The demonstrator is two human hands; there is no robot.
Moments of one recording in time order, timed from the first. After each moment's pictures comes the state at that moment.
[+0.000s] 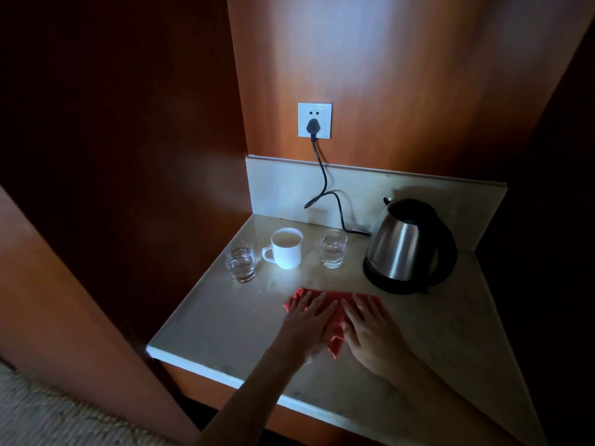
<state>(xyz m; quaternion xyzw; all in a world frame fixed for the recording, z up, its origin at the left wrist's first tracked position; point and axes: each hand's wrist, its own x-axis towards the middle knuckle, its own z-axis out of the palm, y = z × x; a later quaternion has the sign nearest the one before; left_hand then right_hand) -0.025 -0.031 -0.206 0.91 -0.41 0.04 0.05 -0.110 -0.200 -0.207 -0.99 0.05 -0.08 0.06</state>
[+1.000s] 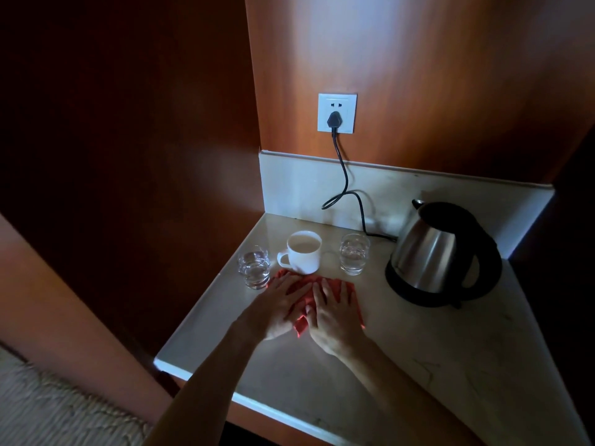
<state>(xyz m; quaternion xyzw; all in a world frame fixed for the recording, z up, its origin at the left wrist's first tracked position) 0.076 0.044 -0.199 0.86 -0.48 0.08 0.14 -0.007 -0.107 -0.209 -0.99 0.09 -0.05 0.08</state>
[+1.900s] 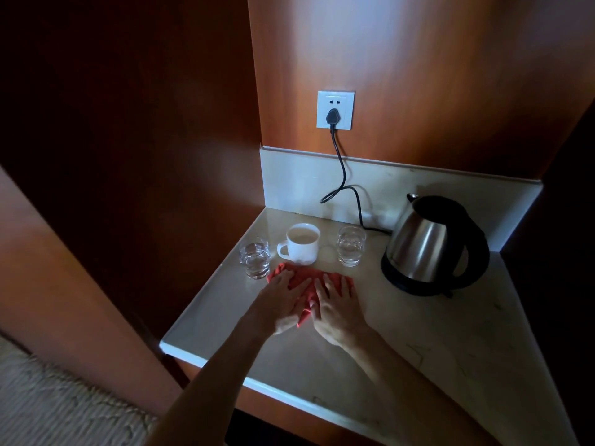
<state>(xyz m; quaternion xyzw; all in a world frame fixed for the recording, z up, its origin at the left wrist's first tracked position) 0.037 0.036 -0.180 0.90 -0.41 0.10 0.08 -0.020 -0.120 -0.211 -0.99 0.05 -0.06 0.07</state>
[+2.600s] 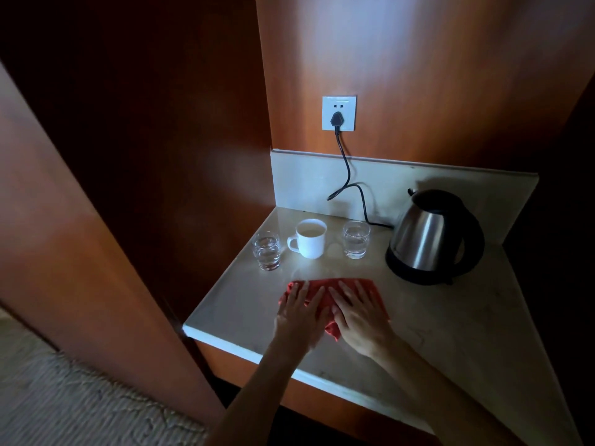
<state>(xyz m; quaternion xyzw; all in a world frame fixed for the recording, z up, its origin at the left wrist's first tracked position) -0.027 0.023 -0.220 0.97 -0.26 0.02 0.05 -0.084 -0.142 -0.208 -0.99 0.01 -0.07 0.07</state>
